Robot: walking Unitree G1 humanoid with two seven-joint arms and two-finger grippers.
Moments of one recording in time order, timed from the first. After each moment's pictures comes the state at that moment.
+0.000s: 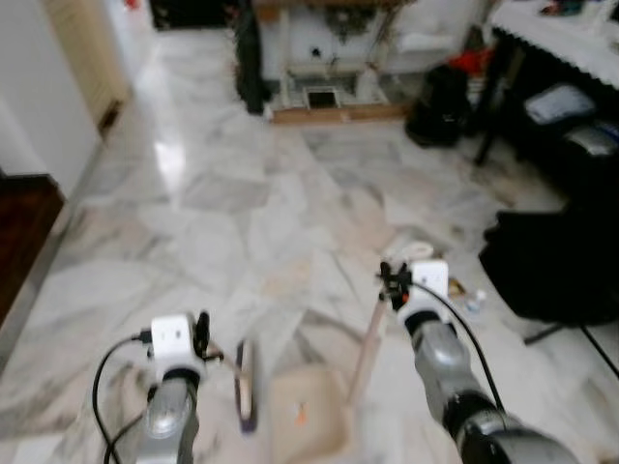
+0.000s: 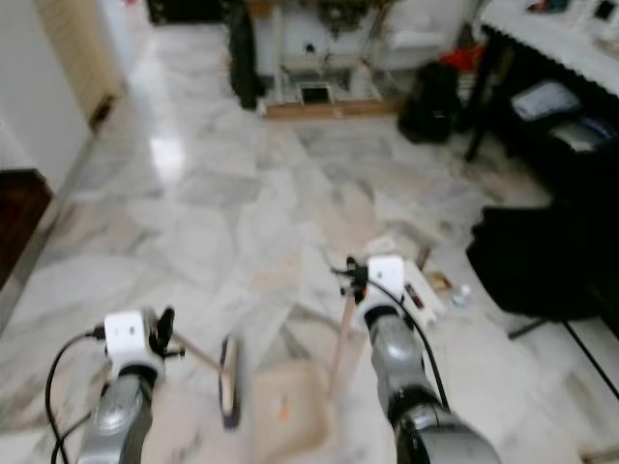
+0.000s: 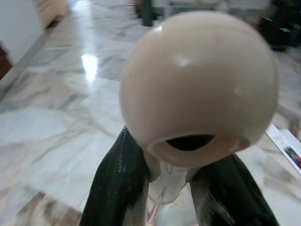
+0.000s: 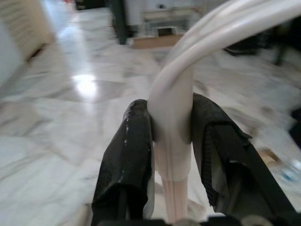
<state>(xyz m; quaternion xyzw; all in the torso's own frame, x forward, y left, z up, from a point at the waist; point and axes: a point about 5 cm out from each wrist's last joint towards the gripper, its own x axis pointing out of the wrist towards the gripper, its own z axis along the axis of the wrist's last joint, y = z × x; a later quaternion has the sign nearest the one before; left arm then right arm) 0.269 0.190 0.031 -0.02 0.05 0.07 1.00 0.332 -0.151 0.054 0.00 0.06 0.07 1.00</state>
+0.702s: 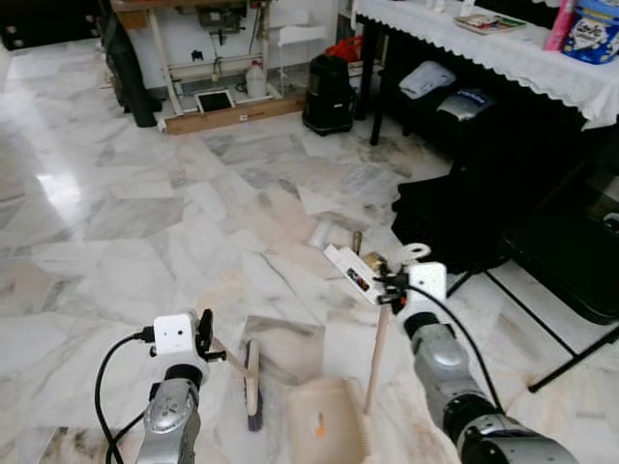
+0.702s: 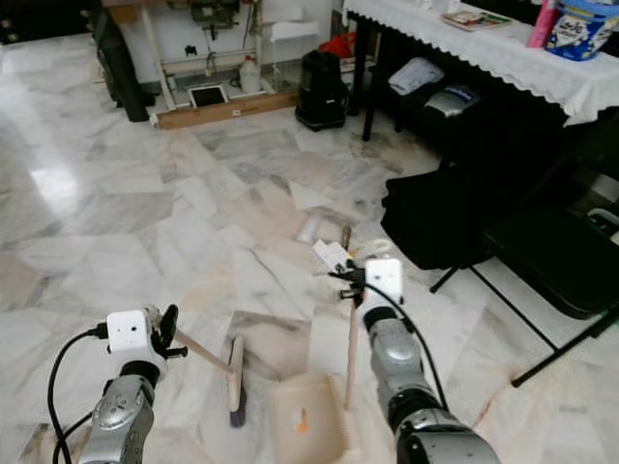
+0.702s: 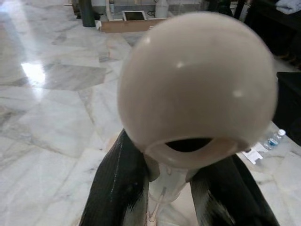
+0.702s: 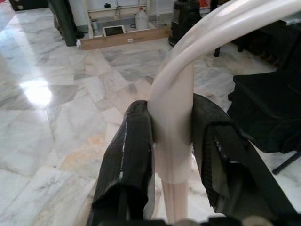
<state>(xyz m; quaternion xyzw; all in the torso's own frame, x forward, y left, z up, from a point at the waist) 0.270 0.186 0.032 -0.03 0.05 0.06 1.00 0.330 -0.147 0.051 -0.01 0.06 0.07 1.00</state>
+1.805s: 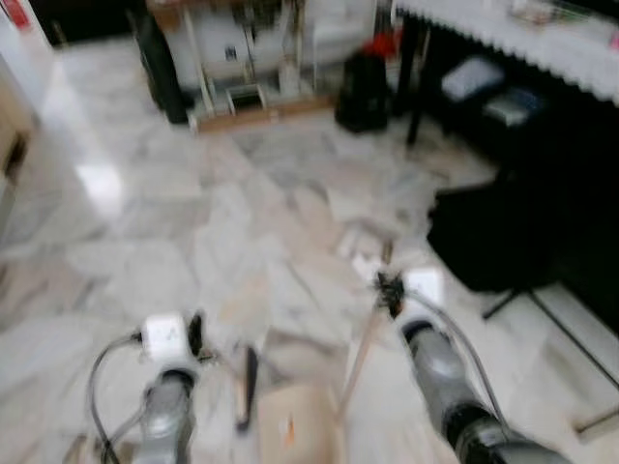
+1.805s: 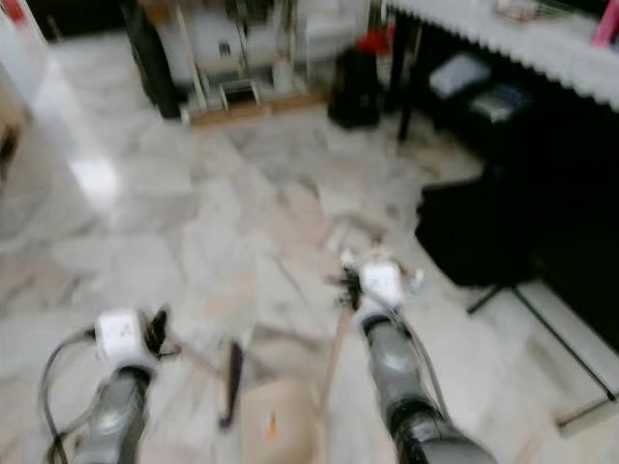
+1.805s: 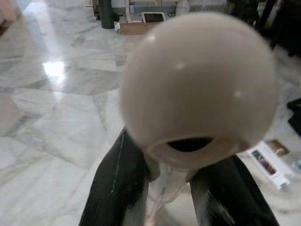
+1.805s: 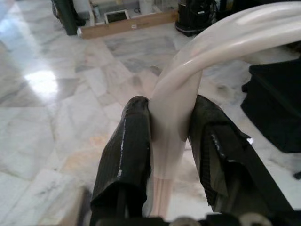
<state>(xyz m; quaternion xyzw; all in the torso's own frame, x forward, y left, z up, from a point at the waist) 0.273 0.179 0.030 -0.04 0.05 0.04 1.00 0.319 -0.162 0.036 0.00 0.09 0.04 1.00</state>
